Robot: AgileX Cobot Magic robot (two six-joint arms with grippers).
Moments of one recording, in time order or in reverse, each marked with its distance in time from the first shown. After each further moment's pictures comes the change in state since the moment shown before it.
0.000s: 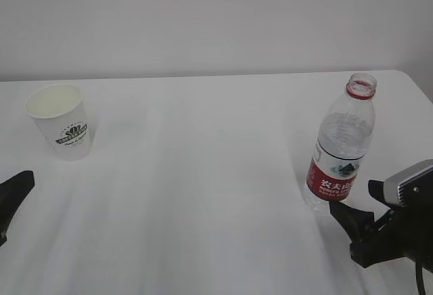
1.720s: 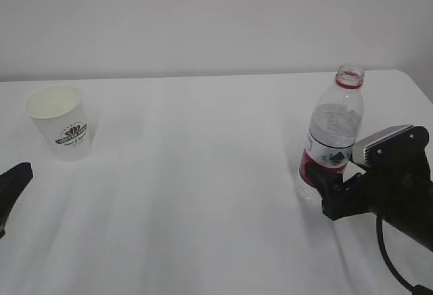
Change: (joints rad) left arm 0.000 0.000 0.000 0.000 -0.047 0.000; right arm 0.000 0.125 -0.213 -0.001 -0.013 0.000
